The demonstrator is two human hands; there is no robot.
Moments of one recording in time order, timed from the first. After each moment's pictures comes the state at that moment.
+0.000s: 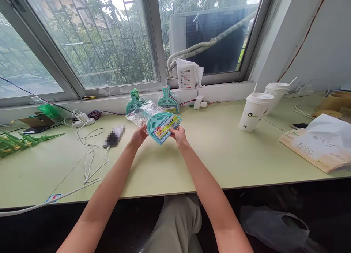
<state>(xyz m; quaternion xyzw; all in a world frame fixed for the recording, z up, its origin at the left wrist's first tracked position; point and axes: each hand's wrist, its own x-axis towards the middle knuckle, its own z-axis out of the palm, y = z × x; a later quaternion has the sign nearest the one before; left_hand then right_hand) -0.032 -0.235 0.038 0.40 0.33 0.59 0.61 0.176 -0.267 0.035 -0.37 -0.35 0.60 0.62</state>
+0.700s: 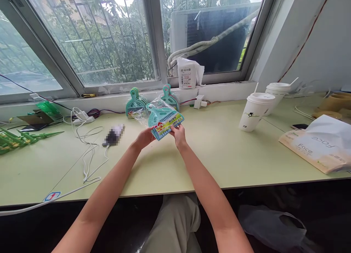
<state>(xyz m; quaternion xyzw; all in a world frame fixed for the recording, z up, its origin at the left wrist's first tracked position) -0.002 -0.259 0.045 0.44 0.30 0.45 0.72 0.173 -0.268 0.033 -0.33 -0.33 0.57 0.67</state>
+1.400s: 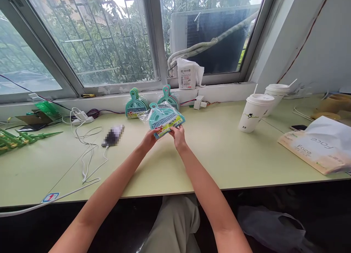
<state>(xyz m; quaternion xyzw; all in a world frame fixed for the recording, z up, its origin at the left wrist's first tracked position) 0.030 -0.267 0.039 0.44 0.30 0.54 0.66 0.171 -0.266 0.034 -0.33 -0.28 0.58 0.69</state>
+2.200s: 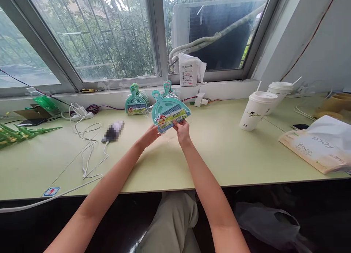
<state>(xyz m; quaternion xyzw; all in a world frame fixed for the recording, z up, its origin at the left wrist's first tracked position) 0.018 -0.271 0.038 0.58 0.21 0.44 0.65 0.184 -0.266 0.043 -0.28 -0.32 0.54 0.73</state>
